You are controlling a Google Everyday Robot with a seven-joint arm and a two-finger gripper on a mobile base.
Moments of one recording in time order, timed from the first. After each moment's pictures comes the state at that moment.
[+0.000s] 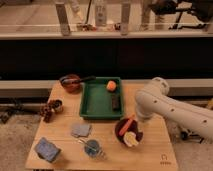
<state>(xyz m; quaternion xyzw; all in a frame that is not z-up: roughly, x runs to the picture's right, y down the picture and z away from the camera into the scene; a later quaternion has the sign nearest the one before) 0.181 0.143 0.726 -0.26 0.01 -0.02 0.96</state>
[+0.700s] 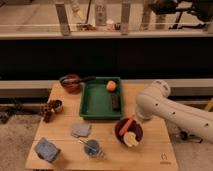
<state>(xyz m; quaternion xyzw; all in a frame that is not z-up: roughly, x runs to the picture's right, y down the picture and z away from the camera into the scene) 0.187 0.146 0.728 -0.25 0.01 -0.01 0.97</state>
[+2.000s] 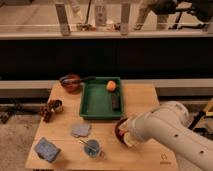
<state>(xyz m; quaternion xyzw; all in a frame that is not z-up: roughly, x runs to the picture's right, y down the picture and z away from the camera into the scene) 0.079 0.181 0.616 -0.11 -0.21 -0.33 0.91</state>
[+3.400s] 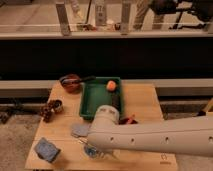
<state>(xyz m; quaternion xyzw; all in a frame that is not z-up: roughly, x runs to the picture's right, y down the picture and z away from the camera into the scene) -0.006 0.262 0.648 -0.26 -0.18 -0.51 0.80</state>
